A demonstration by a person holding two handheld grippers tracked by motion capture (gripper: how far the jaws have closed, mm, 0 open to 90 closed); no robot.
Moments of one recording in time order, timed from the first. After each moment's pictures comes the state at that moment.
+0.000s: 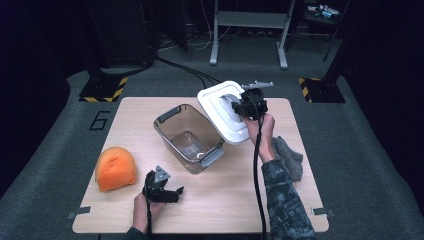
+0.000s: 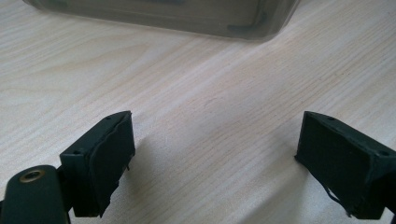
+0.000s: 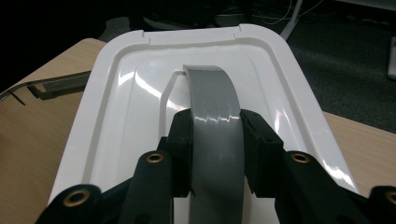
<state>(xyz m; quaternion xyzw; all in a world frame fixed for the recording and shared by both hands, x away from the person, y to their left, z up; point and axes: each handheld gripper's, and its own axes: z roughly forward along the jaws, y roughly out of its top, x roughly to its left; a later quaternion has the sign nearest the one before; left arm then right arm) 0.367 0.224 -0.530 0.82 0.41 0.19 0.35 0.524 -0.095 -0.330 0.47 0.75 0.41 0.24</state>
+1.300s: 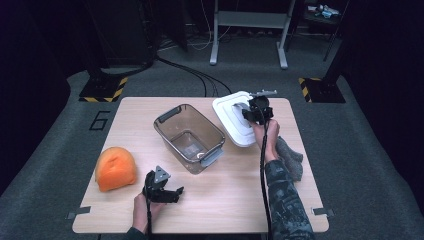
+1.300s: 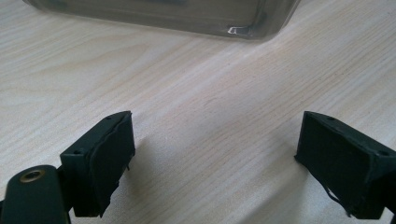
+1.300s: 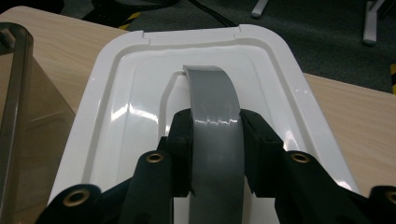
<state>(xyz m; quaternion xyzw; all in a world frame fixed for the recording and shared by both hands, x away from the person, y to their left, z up) 0.367 0.223 -0.530 0.82 0.41 0.19 0.35 0.557 -0.125 -0.387 0.52 0.74 0.36 0.24</state>
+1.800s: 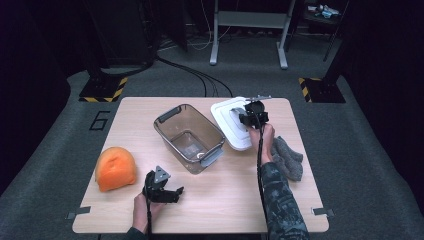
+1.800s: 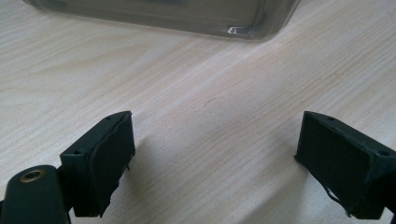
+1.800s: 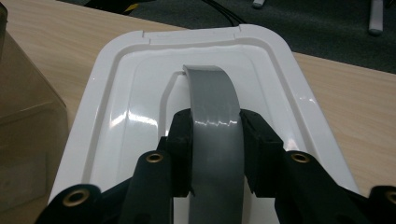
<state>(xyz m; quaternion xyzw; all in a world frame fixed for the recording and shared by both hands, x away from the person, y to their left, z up) 0.367 0.223 -0.530 0.82 0.42 0.19 0.35 0.563 -0.116 -0.414 0.53 0.74 0.36 0.23</state>
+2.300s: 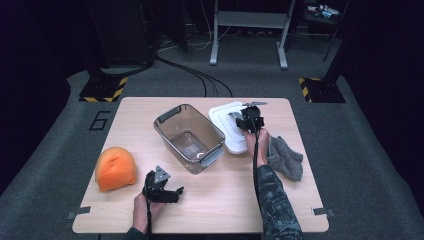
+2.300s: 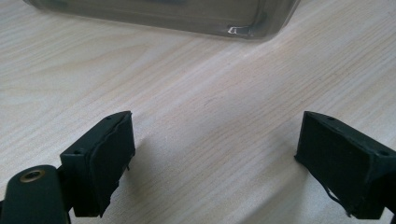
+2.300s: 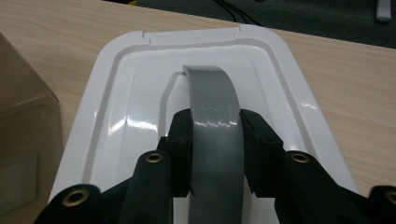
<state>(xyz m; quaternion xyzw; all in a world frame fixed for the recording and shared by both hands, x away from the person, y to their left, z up) 0.366 0.223 -0.530 0.82 0.42 0.19 0.35 0.567 -0.107 -0.440 0.54 0.73 0.36 0.22</state>
